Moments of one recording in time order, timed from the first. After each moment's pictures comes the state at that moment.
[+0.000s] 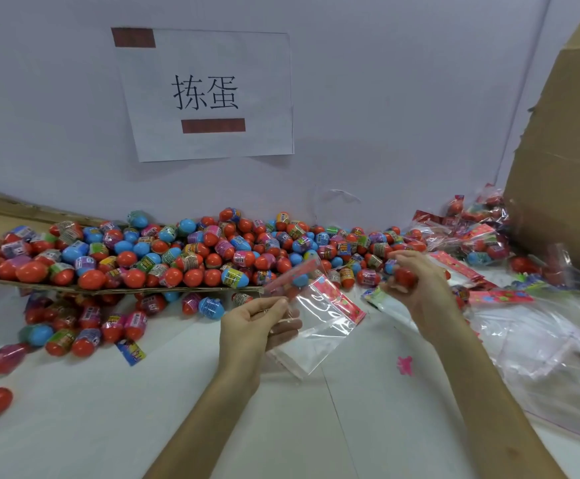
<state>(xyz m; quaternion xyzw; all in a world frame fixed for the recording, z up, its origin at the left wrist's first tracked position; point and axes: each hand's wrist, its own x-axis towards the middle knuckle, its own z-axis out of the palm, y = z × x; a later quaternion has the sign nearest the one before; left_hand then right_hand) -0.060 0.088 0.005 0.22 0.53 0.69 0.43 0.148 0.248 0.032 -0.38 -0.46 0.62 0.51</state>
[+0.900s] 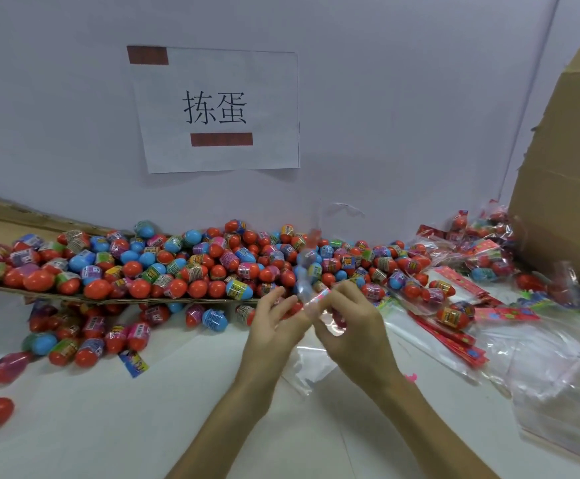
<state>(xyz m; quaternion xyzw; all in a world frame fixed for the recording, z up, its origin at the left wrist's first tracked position) -0.047 0.087 0.013 0.34 0.51 0.66 0.43 0.077 0.181 0.000 -0.26 -0.84 0.11 0.47</state>
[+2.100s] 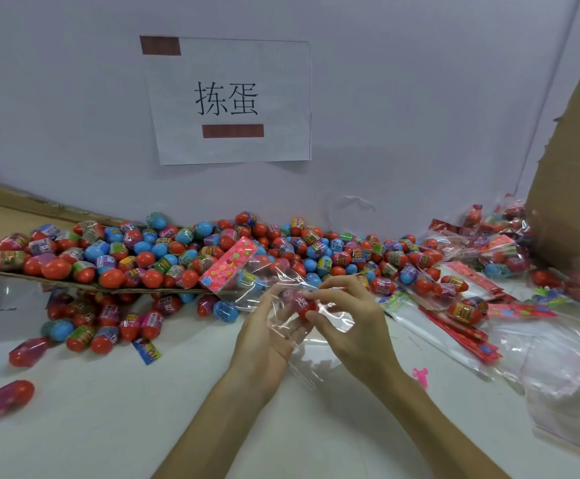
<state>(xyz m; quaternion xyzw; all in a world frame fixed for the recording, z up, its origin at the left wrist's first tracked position) -0.060 0.086 0.018 0.11 0.38 0.75 0.54 0.070 0.170 0.001 -0.23 -0.82 0.24 0.47</state>
